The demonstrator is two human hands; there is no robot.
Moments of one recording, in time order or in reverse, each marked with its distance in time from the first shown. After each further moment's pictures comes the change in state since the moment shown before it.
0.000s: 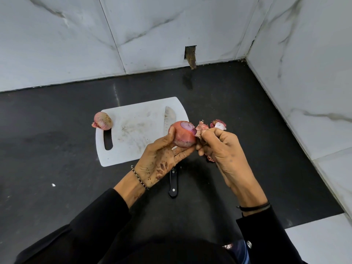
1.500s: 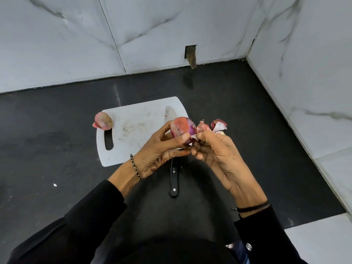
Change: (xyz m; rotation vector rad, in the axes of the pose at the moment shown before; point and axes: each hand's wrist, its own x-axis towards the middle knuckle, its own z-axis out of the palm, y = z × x) left_hand 0.010 0.016 -0.008 0.598 0.077 0.032; right_hand -0.006 -0.008 0.007 0.247 -0.097 0.198
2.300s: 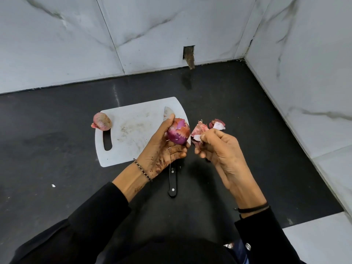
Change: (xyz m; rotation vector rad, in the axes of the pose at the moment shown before) left_hand 0.000 0.006 0.024 -0.216 0.259 -0.203; right_hand -0.003 0.001 -0.009 -0.112 0.116 -0.081
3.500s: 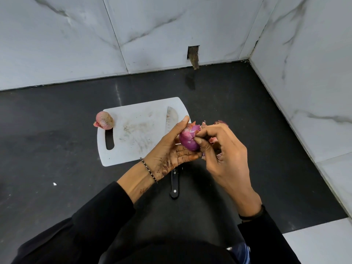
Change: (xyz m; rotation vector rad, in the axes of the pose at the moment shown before) left_hand -0.003 0.003 0.013 0.050 -0.041 -0.020; right_hand 0.005 0.019 -0.009 -0.814 0.043 -0.913
